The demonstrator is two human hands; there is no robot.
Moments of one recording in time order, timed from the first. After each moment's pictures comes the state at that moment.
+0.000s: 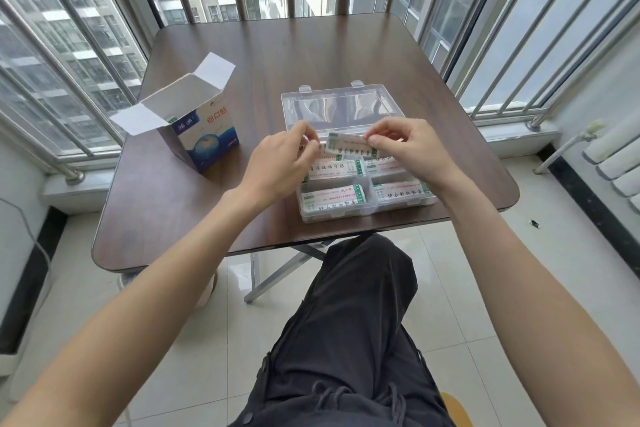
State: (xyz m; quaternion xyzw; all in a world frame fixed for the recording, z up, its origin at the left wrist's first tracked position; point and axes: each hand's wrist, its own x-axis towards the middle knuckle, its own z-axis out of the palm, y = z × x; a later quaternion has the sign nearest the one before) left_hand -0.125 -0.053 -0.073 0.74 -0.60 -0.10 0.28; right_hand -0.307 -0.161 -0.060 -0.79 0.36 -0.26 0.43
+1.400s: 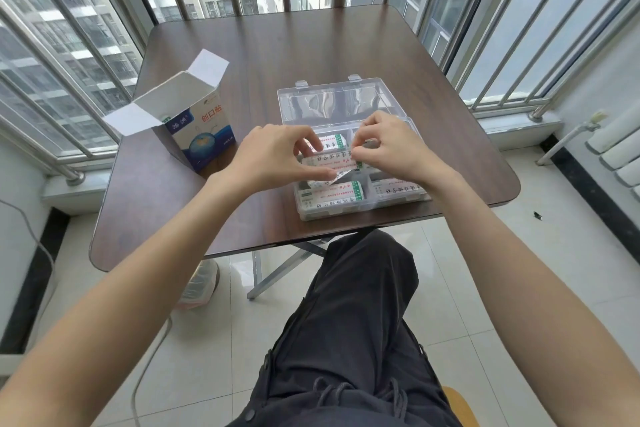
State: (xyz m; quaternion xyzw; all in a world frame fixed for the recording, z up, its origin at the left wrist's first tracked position) left_hand -0.118 -0.054 -0.051 0.73 -0.64 -0.14 0.16; right_hand -0.289 -0.153 -0.055 -0.87 0.38 -0.12 0.28
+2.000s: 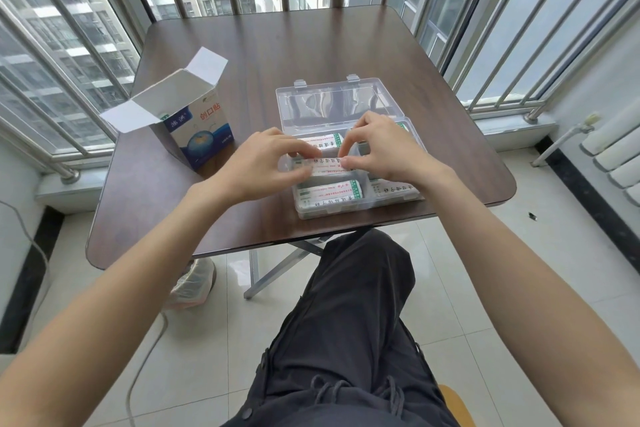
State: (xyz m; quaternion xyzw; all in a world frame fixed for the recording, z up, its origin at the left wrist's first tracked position) left_hand -0.106 -0.038 -0.064 0.66 -0.71 -0.13 0.22; right_hand -0.284 -0.148 -0.051 -0.92 0.34 -0.06 0.19
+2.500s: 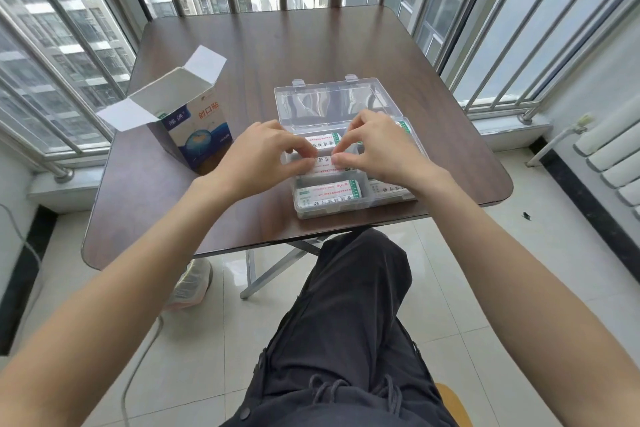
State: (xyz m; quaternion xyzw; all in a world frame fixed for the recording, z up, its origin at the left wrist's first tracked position) left_hand -0.104 -0.045 -0.064 0.67 -0.71 -0.05 0.21; right_hand -0.280 -0.141 -0.049 -0.91 0.35 -0.09 0.17
